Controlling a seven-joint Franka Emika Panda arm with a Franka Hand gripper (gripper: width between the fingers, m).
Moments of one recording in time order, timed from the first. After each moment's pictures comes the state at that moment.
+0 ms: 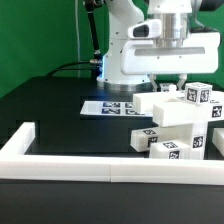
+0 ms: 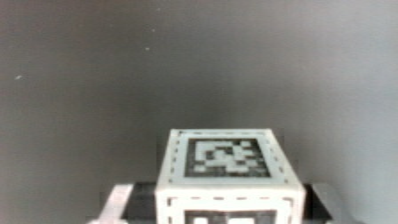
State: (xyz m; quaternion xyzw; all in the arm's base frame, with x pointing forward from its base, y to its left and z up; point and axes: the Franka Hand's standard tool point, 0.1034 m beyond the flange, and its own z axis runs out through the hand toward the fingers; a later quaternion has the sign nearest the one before) arm 0.414 0.069 0.084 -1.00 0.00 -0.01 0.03
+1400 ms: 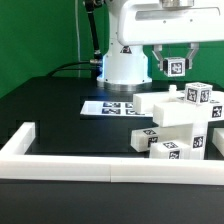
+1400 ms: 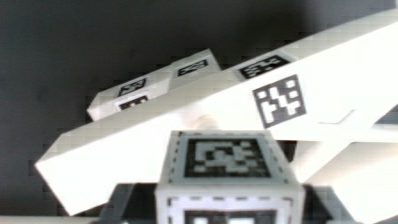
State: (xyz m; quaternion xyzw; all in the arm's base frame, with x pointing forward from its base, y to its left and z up) arm 0.514 0.061 0.141 -1.00 -0.03 -0.03 0.03
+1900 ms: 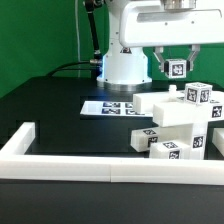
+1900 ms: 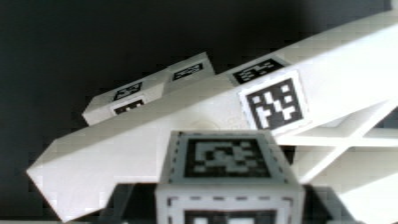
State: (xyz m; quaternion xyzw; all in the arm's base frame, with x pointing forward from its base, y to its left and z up) arm 0.516 0.059 0.136 -1.00 -0.04 -0.03 0.03
